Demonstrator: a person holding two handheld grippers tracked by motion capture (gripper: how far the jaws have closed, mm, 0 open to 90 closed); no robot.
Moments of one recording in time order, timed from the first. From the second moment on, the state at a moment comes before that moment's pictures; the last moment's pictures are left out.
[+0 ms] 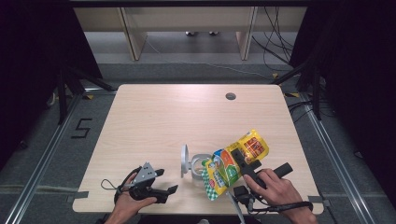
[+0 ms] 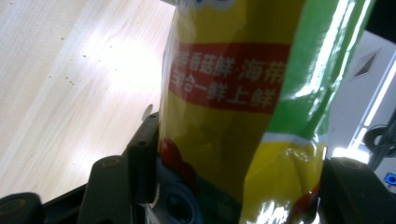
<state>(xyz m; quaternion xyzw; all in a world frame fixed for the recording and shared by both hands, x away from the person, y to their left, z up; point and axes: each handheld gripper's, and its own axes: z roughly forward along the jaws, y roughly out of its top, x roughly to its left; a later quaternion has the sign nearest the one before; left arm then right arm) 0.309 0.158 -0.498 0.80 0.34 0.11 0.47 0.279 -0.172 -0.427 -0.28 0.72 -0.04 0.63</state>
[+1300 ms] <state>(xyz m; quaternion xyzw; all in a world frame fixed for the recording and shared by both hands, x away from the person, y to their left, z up) 0.309 0.158 -0.498 0.80 0.34 0.11 0.47 0.281 -0.175 -0.426 -0.28 0.73 -0.05 0.62</state>
